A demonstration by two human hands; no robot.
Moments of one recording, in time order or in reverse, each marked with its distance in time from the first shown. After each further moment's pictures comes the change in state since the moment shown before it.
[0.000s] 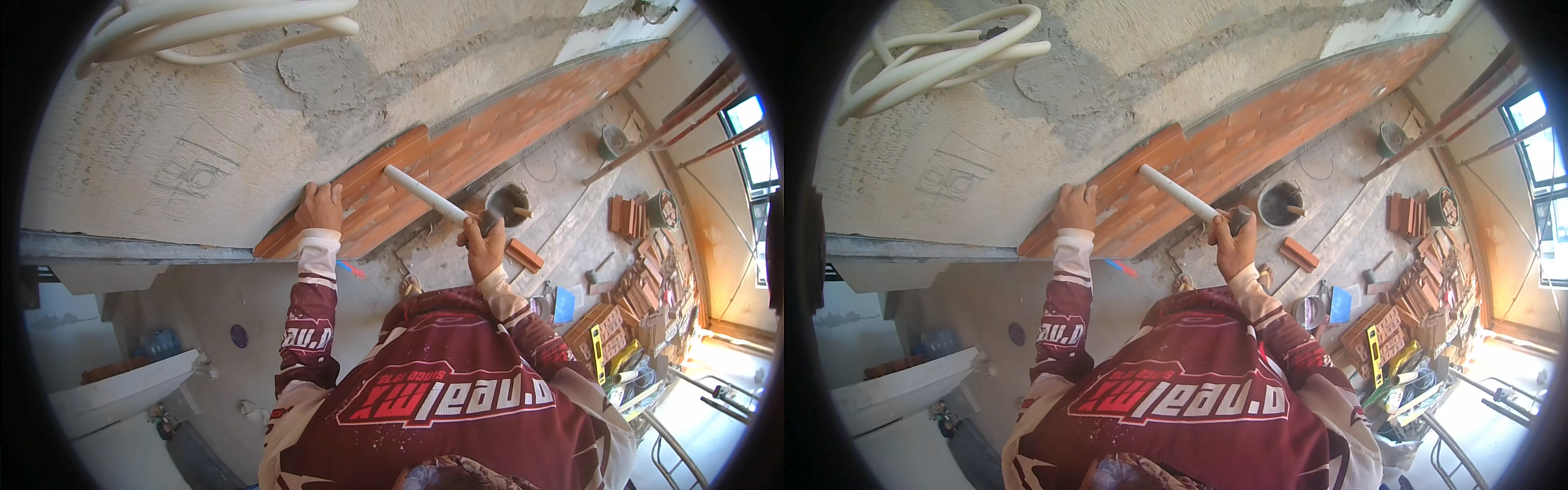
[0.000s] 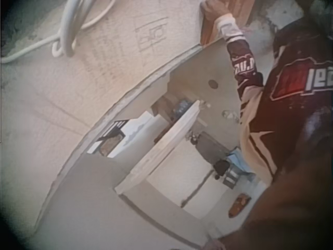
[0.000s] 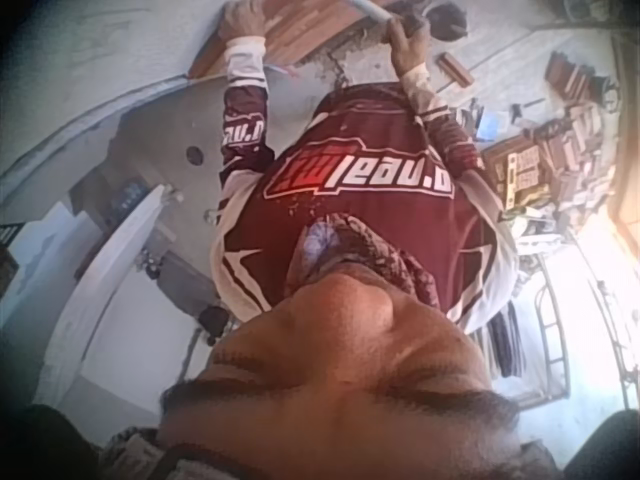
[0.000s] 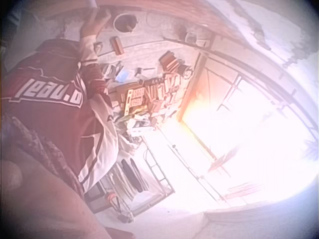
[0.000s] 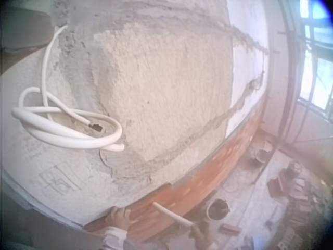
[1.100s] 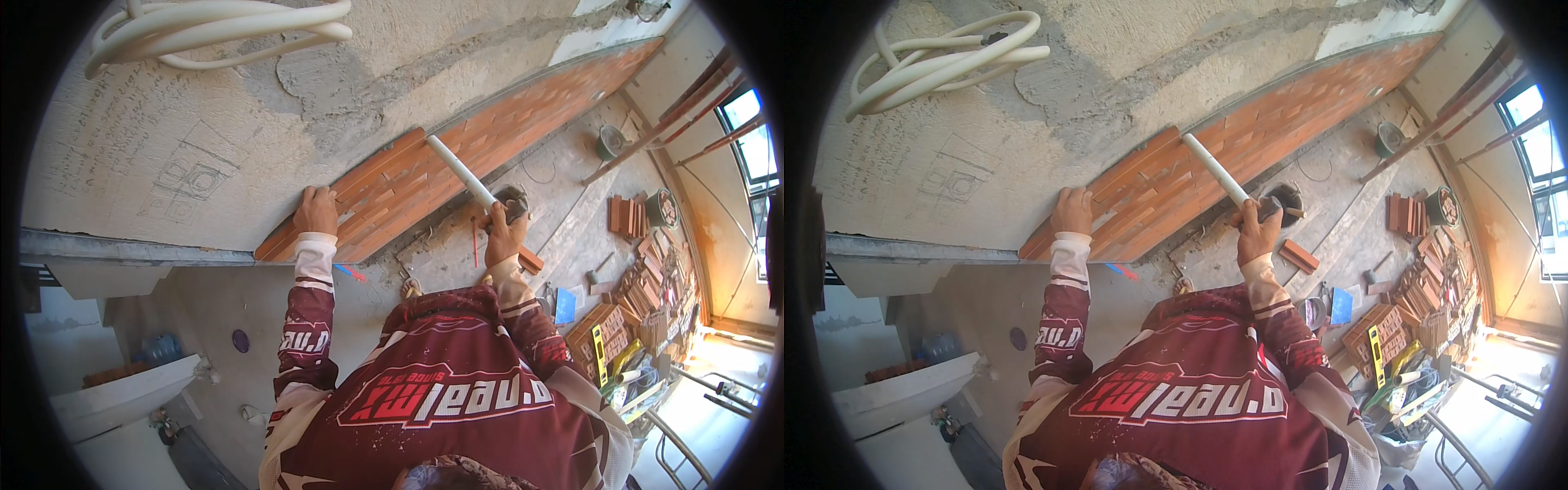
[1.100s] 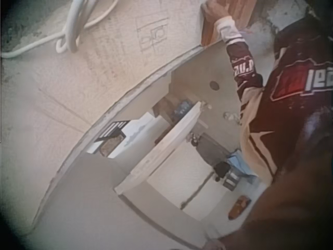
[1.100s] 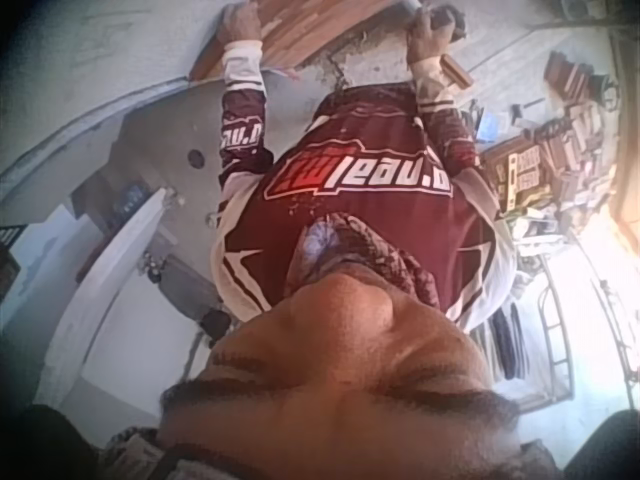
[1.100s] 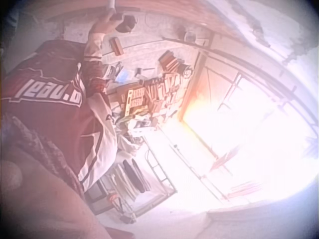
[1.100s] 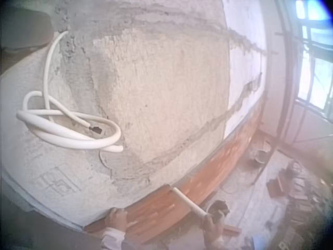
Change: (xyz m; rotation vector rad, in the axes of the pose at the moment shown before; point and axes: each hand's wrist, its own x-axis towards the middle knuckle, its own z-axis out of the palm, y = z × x) left_hand 0.000 -0.009 -0.001 -0.047 0.041 0.093; right_hand 0.030 -0.010 -0.020 0.071 0.249 -0.079
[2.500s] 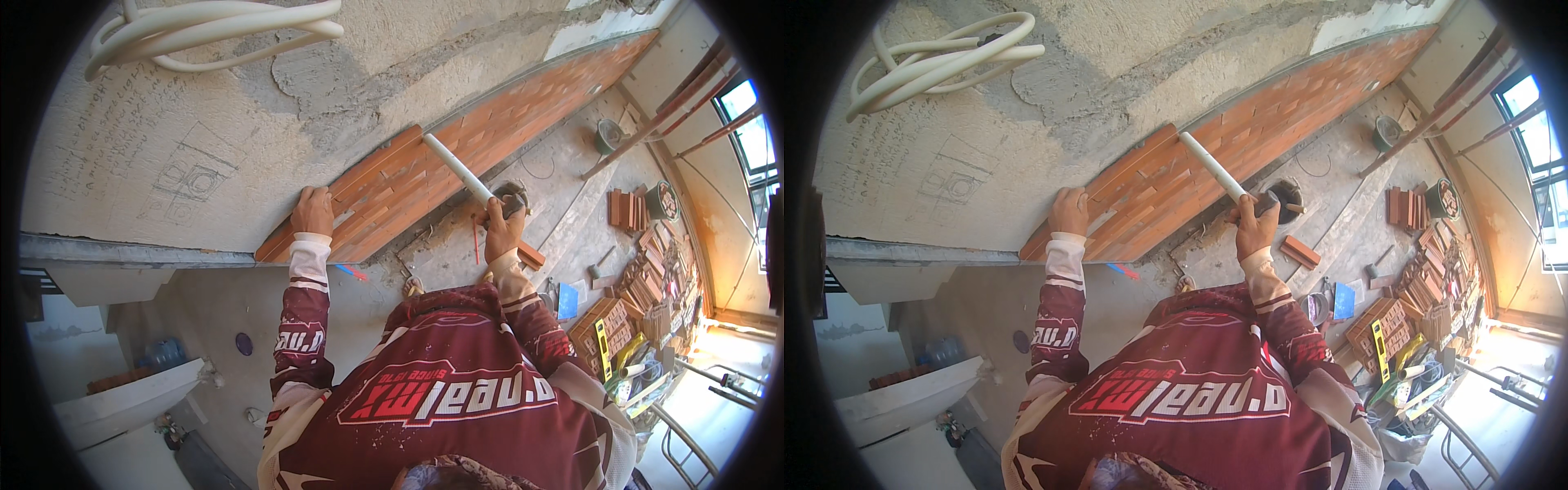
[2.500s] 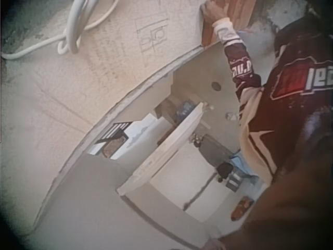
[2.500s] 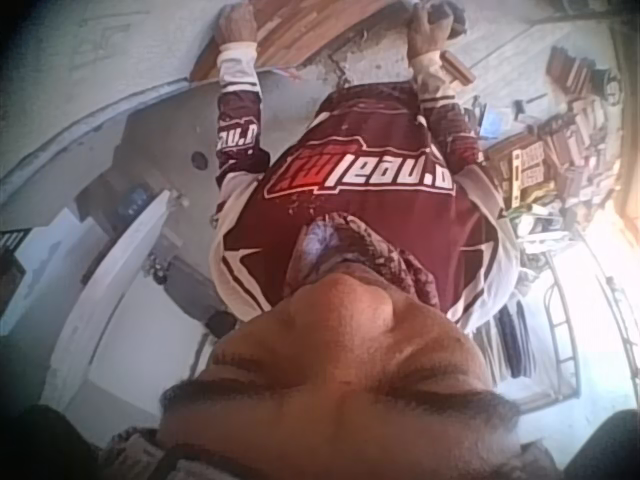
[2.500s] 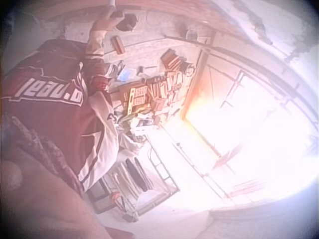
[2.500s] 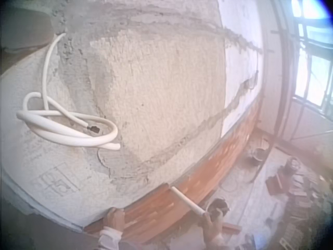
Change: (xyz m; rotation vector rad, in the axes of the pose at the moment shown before) left_hand 0.002 -0.009 -0.007 -0.146 -0.051 0.046; right_hand -0.003 -0.005 0.003 -0.024 -0.020 0.026
